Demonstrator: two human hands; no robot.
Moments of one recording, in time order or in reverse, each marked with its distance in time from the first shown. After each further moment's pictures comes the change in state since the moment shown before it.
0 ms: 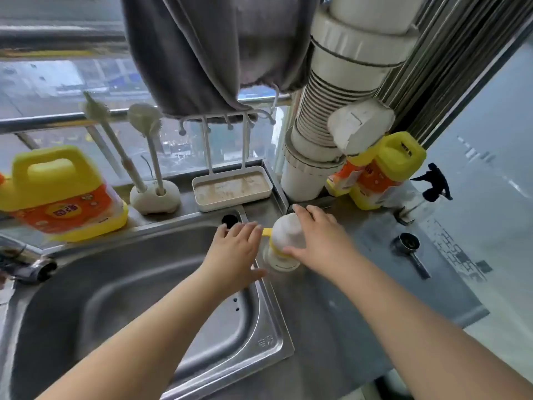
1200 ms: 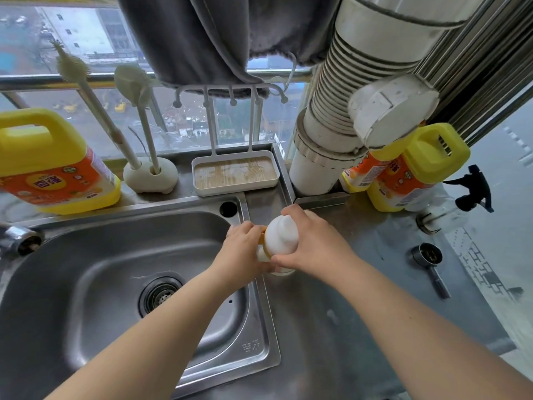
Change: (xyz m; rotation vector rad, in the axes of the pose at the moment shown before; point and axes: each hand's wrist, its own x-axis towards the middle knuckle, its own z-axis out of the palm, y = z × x) left_hand 0.033 0.018 0.047 -0.645 -0.047 -0.319; right_hand 0.028 0.013 0.014 0.267 -0.048 -0.145
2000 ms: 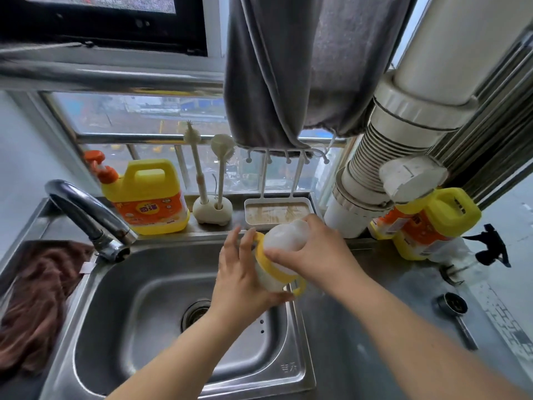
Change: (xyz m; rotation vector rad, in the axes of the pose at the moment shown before) left_hand -0.096 -0.001 -0.075 -0.137 0.499 -0.015; right_hand -0.032 -0.116 -0.038 0.224 0.151 0.030
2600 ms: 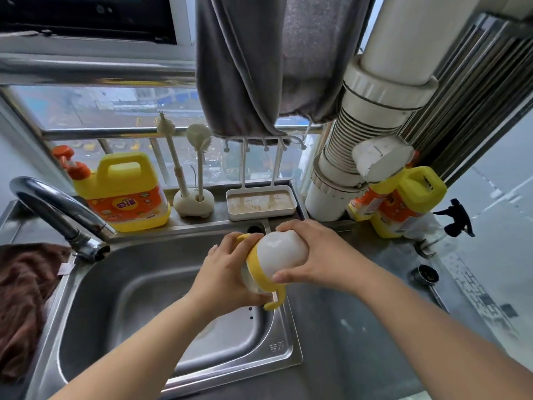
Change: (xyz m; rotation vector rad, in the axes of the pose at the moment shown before) left_hand -0.001 -0.007 -0.011 0.125 -0.277 0.150; right_hand -0.024 0.037 -0.019 -0.094 -0.232 -0.179
